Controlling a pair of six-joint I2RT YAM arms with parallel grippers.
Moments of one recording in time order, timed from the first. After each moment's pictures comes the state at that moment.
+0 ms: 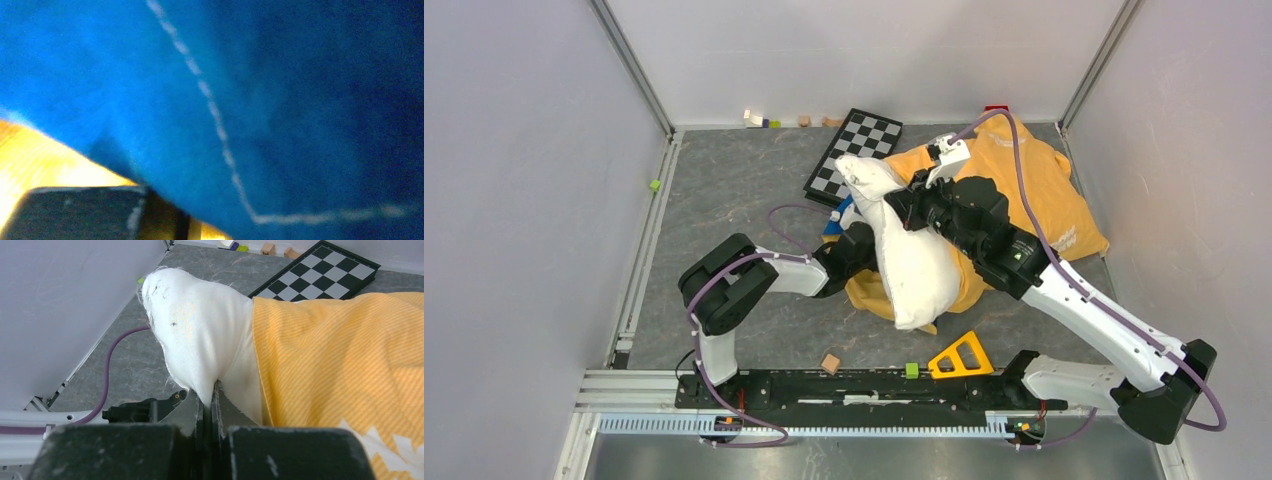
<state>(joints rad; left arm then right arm) -0.87 1.87 0.89 0.52 -0.11 -1.23 0.80 1.10 1.12 -0.19 0.16 0.35</state>
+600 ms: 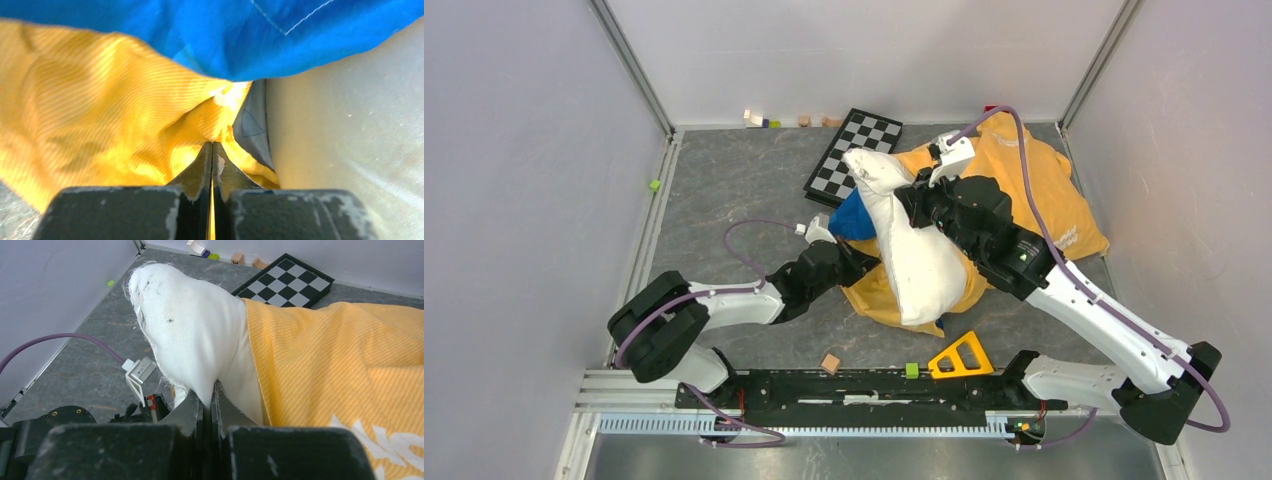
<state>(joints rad) -0.87 1.49 0.60 0.49 -0.16 -1.24 0.80 1.09 1.16 -0.25 0.29 0.25</state>
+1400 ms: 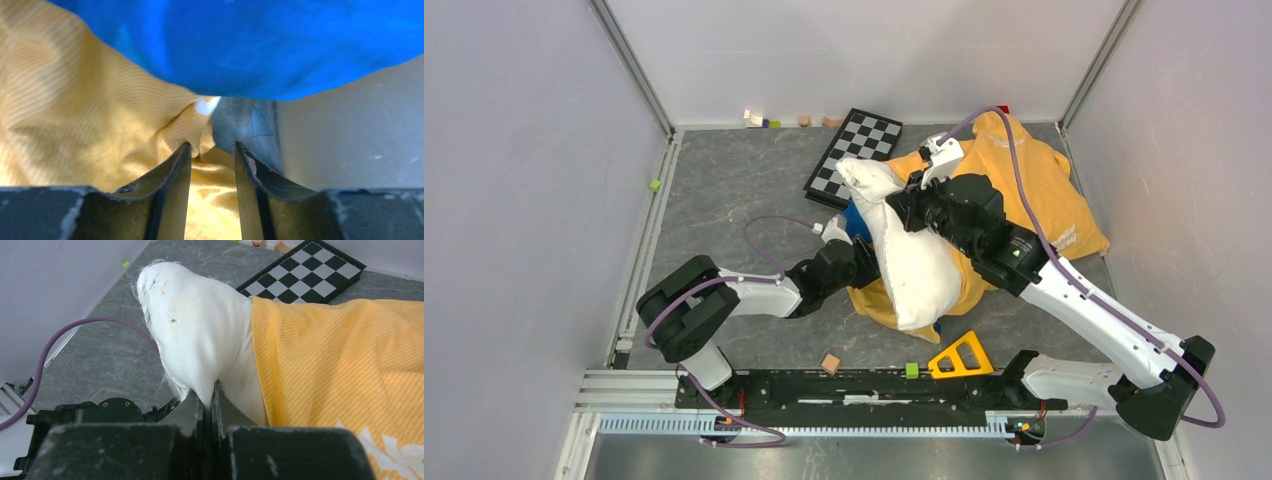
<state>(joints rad) -0.89 1.63 0.63 0.54 -0.12 -1.19 0.80 1.12 1.16 -0.26 0.19 0.27</state>
